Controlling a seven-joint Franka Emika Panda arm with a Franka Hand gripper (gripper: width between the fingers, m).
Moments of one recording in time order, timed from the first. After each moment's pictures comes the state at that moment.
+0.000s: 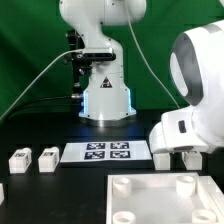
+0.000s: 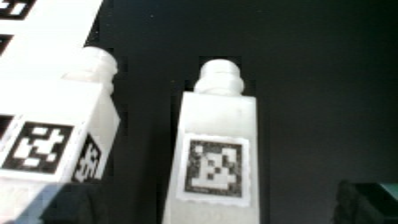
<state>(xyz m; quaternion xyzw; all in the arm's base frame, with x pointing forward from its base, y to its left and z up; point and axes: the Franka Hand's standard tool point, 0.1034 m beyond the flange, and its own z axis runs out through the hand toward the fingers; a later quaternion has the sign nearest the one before) 0.407 0.172 0.027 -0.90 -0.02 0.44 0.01</state>
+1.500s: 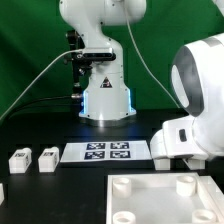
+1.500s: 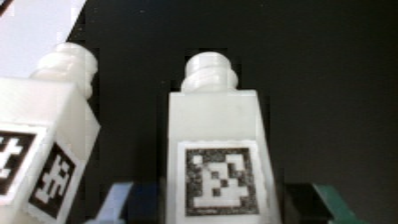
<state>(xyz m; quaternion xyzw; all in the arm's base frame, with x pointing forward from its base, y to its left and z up) 0.397 0.174 0.012 -0.89 -0.02 0.45 0.01</state>
